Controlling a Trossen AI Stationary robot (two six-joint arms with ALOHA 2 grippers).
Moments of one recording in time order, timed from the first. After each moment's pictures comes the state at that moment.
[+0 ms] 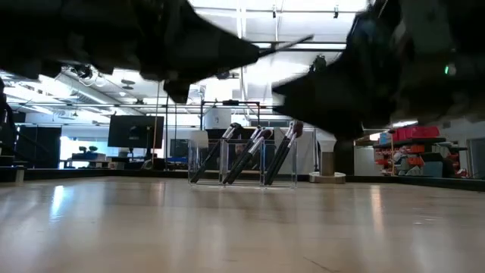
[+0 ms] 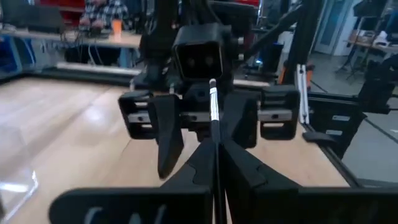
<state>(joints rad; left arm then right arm) -0.54 1.91 0.68 1.16 -0.60 -0.17 0.54 2.08 0.63 1.38 0.59 0.25</state>
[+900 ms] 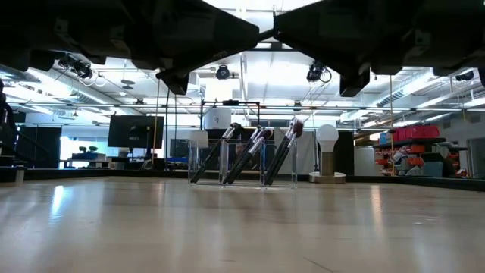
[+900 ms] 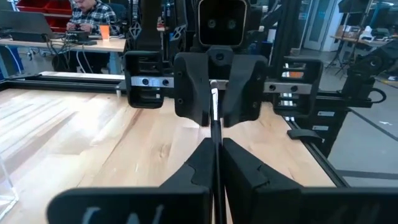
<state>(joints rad) -0.56 1.90 0.71 1.15 -0.60 -0.12 0.63 2.04 0.72 1.43 0.66 -0.01</state>
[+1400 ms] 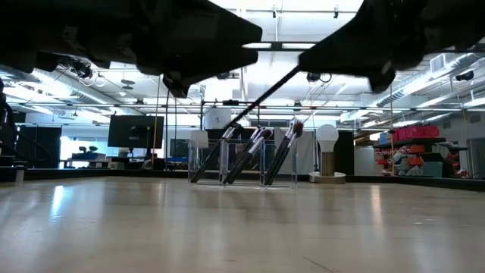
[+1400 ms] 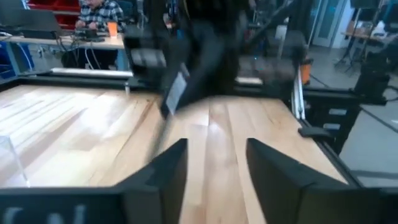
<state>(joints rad) -0.55 1.90 0.71 1.13 -0.61 -0.13 0.63 1.76 0.70 0.77 0.84 0.28</state>
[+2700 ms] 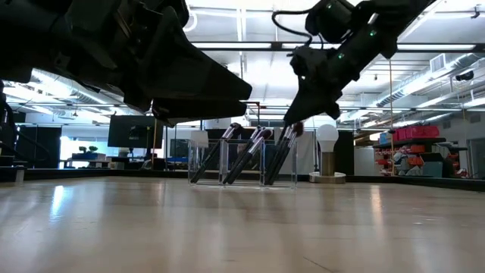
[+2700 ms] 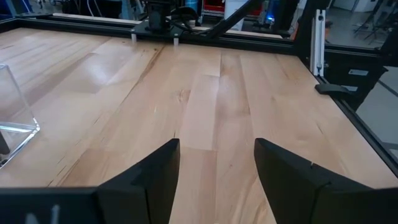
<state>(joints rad) -0.55 1.90 0.71 0.91 -0.61 -0.29 -0.13 1.47 0.86 -0.13 0.03 0.39</state>
